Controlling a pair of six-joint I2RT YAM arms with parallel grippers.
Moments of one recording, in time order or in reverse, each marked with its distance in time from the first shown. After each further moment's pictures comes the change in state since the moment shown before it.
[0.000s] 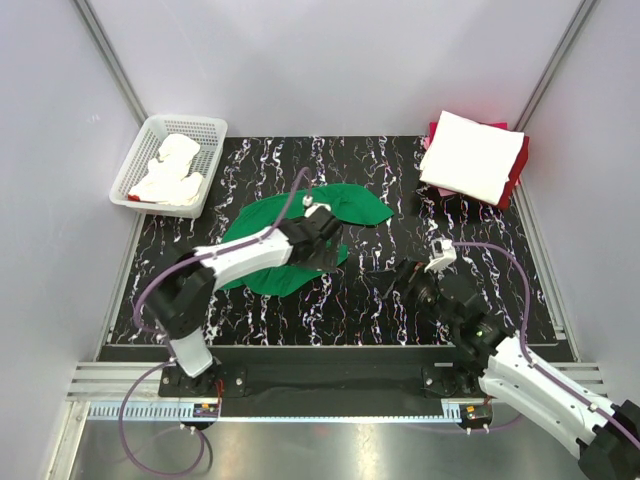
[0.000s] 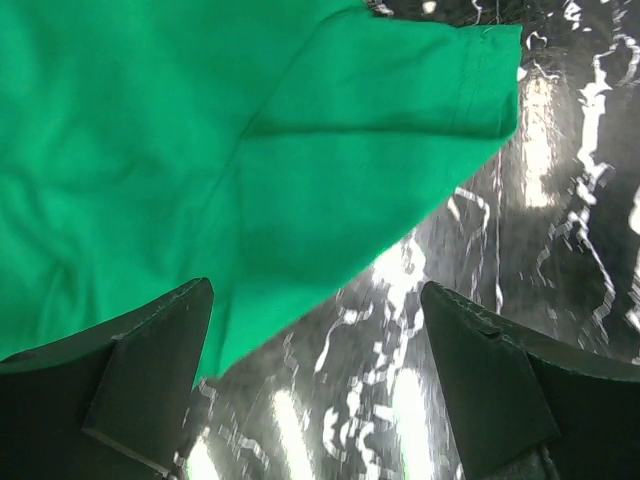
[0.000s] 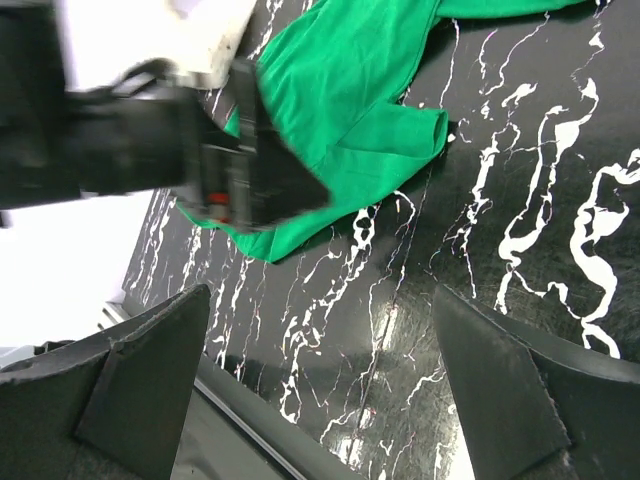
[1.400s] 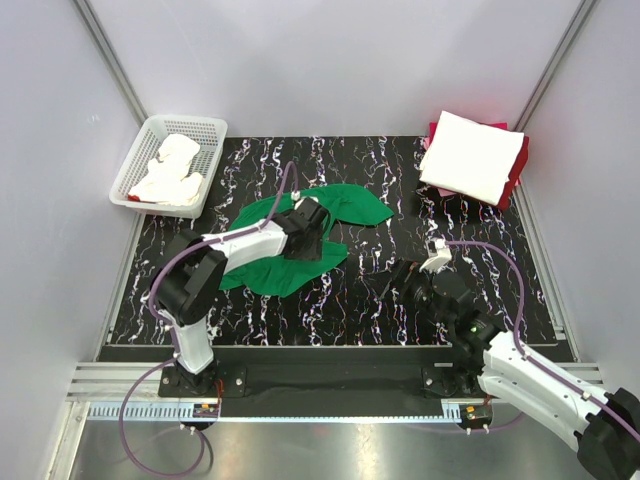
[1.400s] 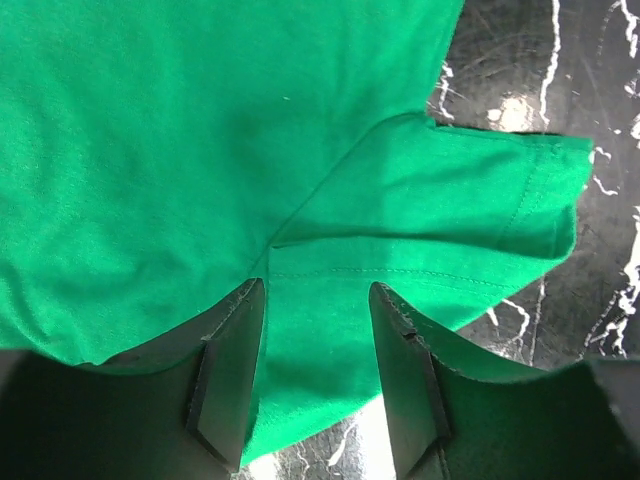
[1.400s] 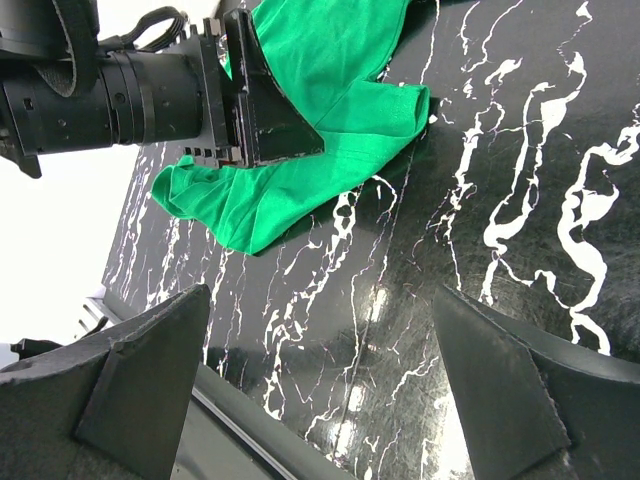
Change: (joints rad) left arm 0.114 0.127 0.001 0.148 0.066 0.021; right arm 0.000 0.061 -0.008 0.026 0.003 0.001
